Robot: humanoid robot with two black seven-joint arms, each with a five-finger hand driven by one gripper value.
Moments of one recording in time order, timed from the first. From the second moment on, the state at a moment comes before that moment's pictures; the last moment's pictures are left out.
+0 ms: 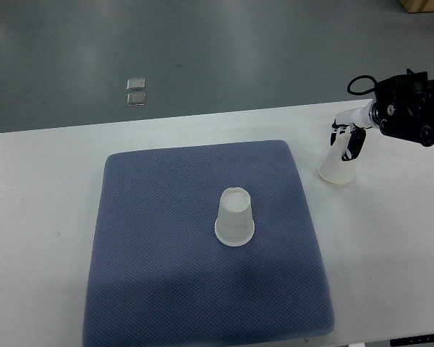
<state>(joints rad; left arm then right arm) -0.03 0.00 0.06 -0.20 0.12 -0.10 0.15 1.54 -0.30 -0.93 0.80 -0.52 0.20 -0.02</state>
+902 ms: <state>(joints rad) -0.03 0.00 0.06 -0.20 0.12 -0.10 0.15 2.39 -0.58 -0.74 1.36 -0.51 0.61 -0.01</state>
